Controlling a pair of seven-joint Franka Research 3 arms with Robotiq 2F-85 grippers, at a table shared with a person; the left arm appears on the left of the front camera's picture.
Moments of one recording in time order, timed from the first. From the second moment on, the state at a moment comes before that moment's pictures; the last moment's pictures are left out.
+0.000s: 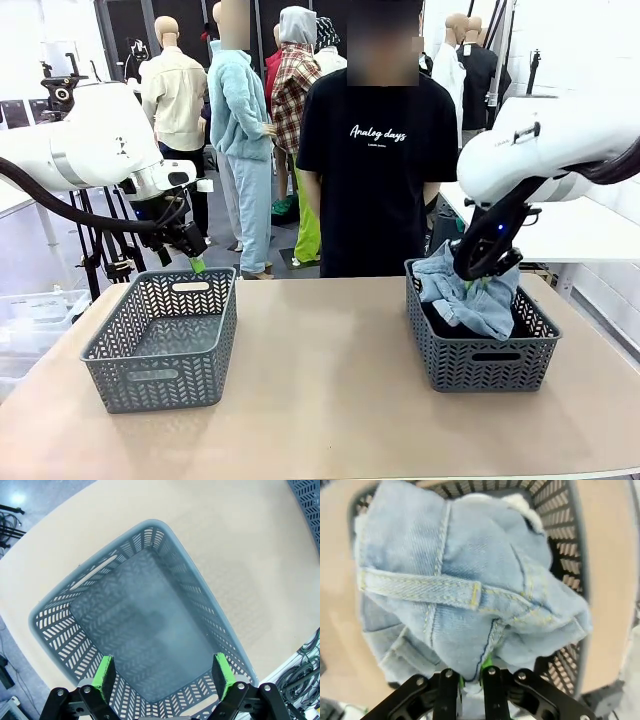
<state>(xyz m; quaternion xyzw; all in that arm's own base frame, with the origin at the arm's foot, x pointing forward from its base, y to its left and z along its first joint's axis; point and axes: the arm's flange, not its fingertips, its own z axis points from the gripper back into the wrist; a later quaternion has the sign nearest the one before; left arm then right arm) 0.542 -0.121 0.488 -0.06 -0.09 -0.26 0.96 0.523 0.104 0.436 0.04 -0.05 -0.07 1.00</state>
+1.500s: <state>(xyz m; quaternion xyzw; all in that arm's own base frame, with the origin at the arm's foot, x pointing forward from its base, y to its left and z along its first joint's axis) 0.542 -0.121 0.488 -0.06 -0.09 -0.26 0.96 0.529 0.111 0.393 0.04 -0.01 -0.06 1.00</state>
